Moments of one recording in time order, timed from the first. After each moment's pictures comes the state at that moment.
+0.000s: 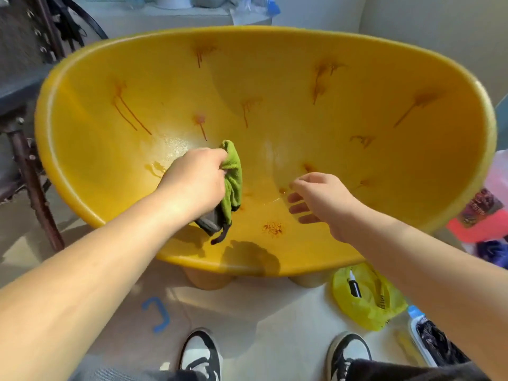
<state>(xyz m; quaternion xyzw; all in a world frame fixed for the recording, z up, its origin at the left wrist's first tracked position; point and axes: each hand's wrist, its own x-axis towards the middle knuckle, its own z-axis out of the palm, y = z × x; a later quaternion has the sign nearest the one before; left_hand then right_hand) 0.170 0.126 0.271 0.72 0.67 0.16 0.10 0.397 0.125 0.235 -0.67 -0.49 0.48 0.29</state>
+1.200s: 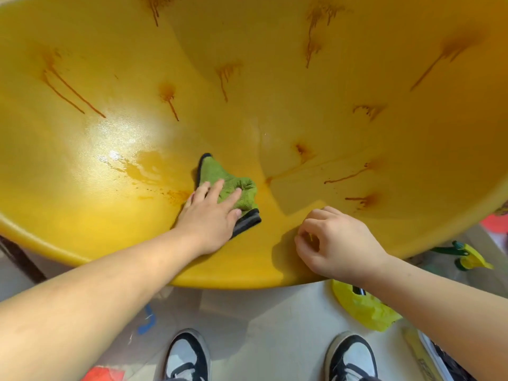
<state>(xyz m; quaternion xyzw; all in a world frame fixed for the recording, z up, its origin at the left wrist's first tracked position) 0.221 0.170 0.103 0.75 0.65 -0.11 0.13 0.481 0.117 0.114 -0.54 -0.83 0.09 0.13</state>
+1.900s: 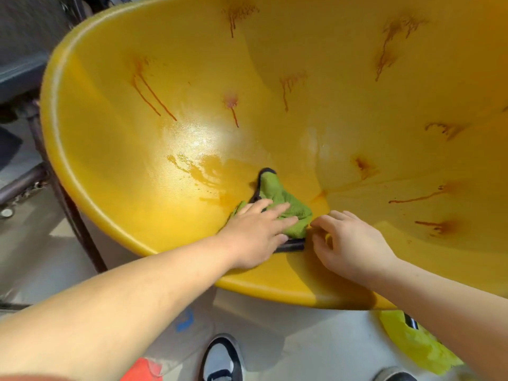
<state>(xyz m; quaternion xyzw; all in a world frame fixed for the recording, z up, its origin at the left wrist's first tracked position) 0.177 0.166 0.111 0.83 0.54 -0.09 0.14 0.401 0.154 0.101 -0.55 -0.82 0.10 0.11</state>
